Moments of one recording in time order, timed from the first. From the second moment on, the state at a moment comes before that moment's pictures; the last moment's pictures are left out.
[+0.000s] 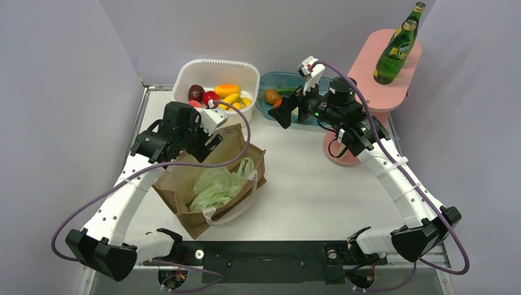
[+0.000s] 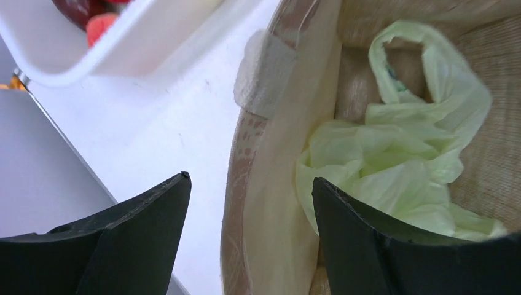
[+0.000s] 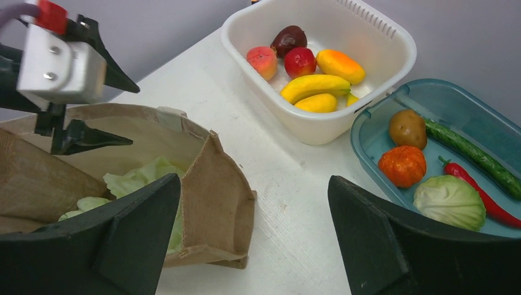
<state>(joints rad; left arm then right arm) -0.41 1.18 1.35 -0.90 0.04 0.45 0.52 1.33 1.51 -0.39 -0.36 0.05</state>
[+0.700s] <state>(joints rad) 0.23 1.35 1.32 -0.82 -0.08 0.46 0.53 1.36 1.51 -0.35 -0.37 0.07</state>
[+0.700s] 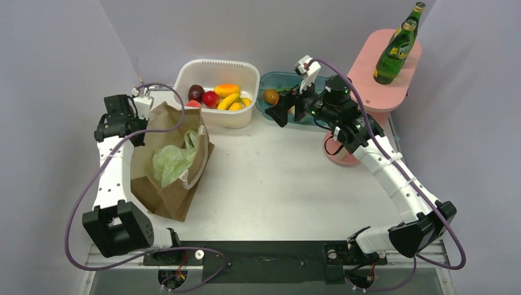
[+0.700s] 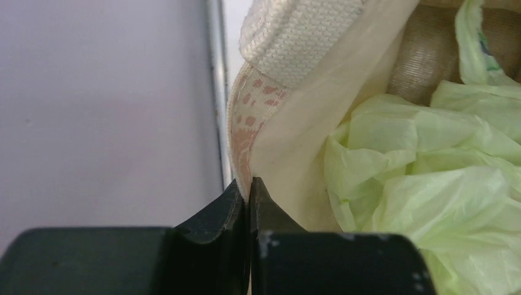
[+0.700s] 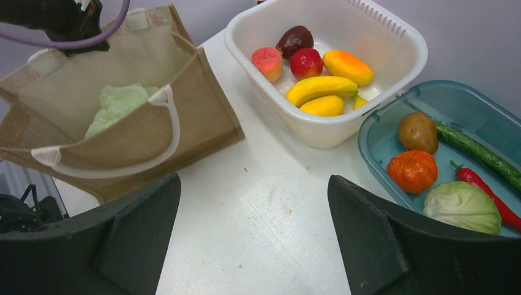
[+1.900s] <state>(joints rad) 0.04 1.55 1.99 -0.91 -0.03 0.39 0.47 1.30 1.44 -0.37 -0.32 0.04</state>
